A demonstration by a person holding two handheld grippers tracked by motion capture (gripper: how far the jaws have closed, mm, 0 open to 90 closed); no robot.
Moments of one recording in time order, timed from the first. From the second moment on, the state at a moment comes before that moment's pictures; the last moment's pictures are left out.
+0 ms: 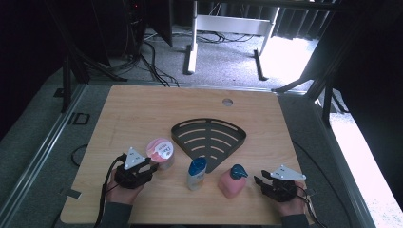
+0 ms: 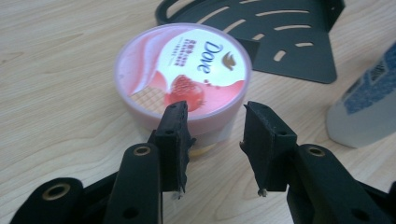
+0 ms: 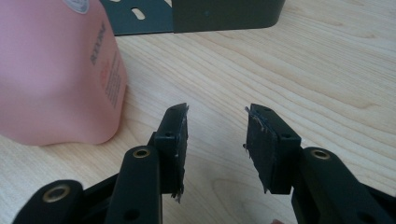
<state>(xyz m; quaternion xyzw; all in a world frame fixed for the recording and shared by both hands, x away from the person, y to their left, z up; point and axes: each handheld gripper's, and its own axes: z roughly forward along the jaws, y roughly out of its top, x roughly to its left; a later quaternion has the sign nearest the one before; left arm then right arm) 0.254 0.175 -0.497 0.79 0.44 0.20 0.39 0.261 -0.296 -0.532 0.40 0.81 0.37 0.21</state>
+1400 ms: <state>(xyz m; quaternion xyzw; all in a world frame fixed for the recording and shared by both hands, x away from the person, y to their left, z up) 0.235 0.114 -0.498 0.84 0.33 0.15 0.41 0.245 -0.284 -0.527 0.37 0.82 0.39 0.20</state>
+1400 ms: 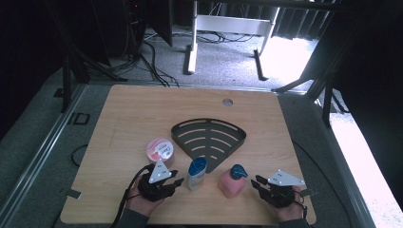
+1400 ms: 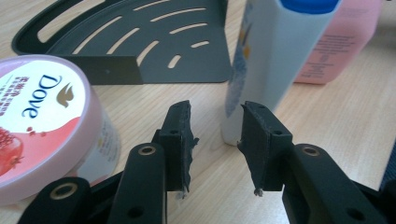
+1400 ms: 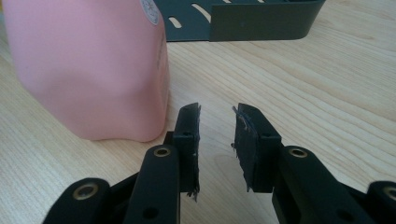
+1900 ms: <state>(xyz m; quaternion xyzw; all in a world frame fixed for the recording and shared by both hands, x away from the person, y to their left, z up) 0.228 0.098 -0.499 0.85 0.29 0.14 0.42 0.245 -0.282 -0.527 0.37 0.82 0.39 0.19</state>
